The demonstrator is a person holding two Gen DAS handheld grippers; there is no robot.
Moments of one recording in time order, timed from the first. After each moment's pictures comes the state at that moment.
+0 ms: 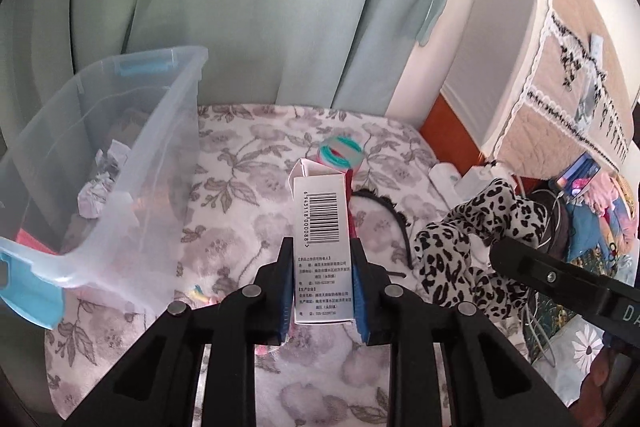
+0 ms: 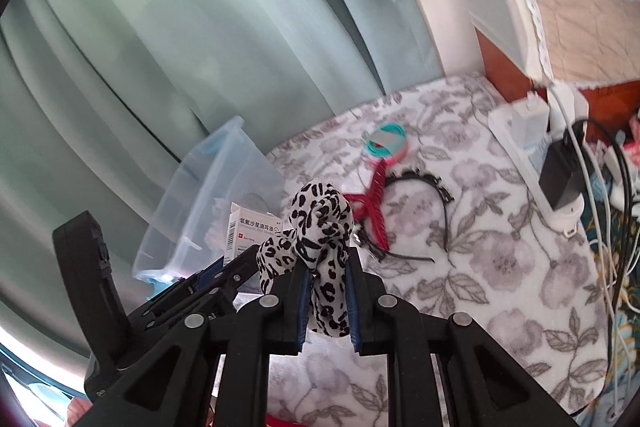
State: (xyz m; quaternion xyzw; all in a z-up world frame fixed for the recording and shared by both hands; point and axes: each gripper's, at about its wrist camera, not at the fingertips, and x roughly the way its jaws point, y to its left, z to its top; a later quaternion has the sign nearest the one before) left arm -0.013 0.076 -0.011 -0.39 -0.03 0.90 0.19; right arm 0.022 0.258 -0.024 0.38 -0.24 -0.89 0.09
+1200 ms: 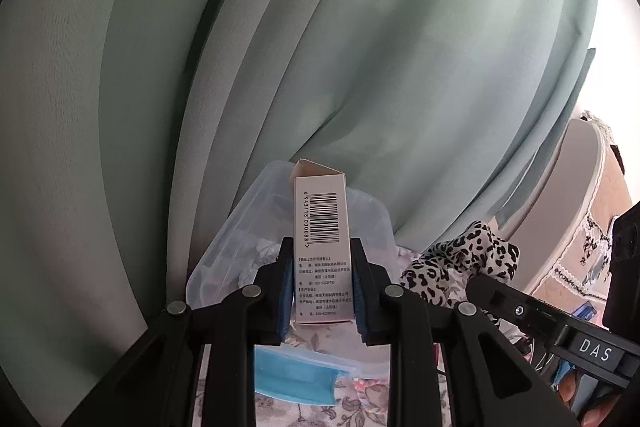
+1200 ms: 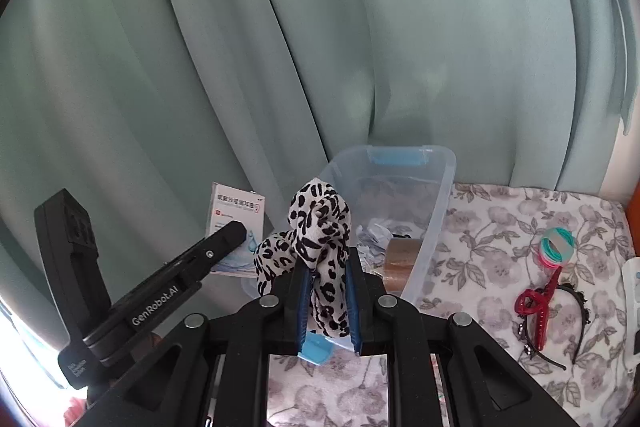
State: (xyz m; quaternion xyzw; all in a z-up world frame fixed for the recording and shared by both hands) left arm -0.024 -0.138 0.057 -0.27 -0.18 0.94 0.07; right arm -0.034 0.047 0.058 0.34 -0.09 -0.90 0.25
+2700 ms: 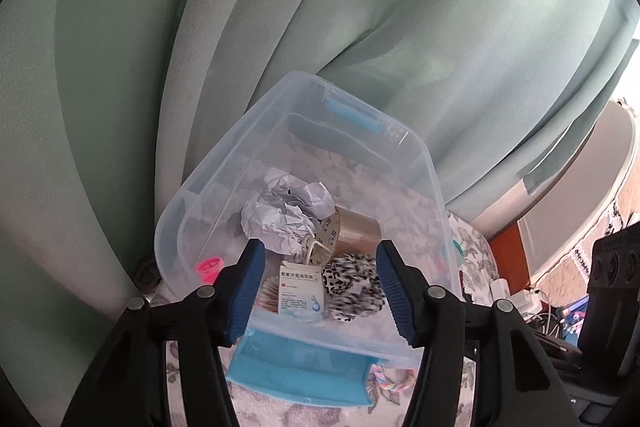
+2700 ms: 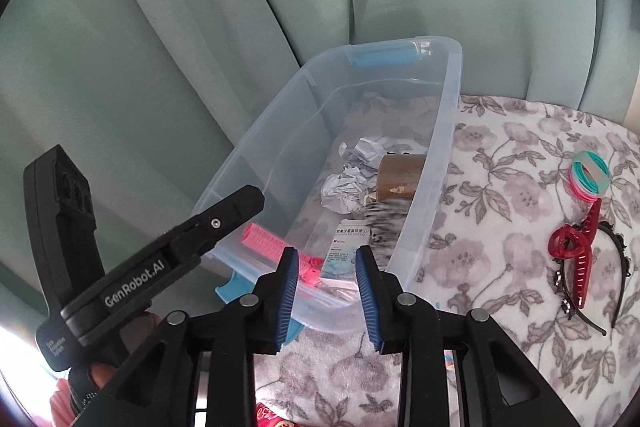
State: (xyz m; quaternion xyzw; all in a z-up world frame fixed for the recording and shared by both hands) left arm -0.068 -0.137 -0.013 -0.37 -0.21 0.90 0.07; right arm -0.069 0.037 -0.026 0.45 -0.10 -0.85 0.26
